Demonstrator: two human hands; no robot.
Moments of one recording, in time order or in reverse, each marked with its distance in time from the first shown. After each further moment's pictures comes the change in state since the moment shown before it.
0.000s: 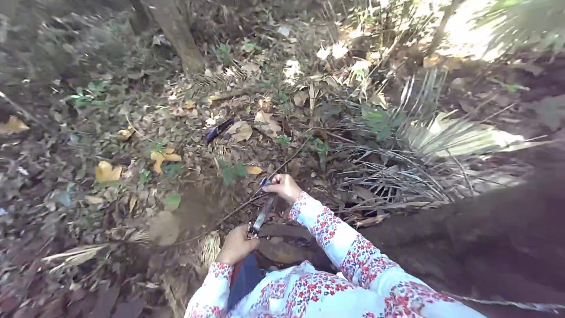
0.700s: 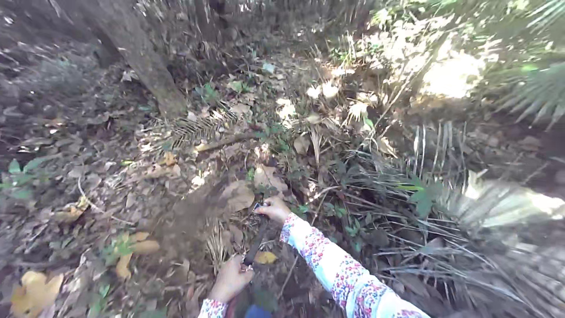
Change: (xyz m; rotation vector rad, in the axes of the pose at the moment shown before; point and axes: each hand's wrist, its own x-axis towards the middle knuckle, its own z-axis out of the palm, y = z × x) left_hand 0.440 0.050 -0.379 0.068 -0.083 0.001; right_hand 0.529 -0.221 -0.058 -0.055 0.045 0.039
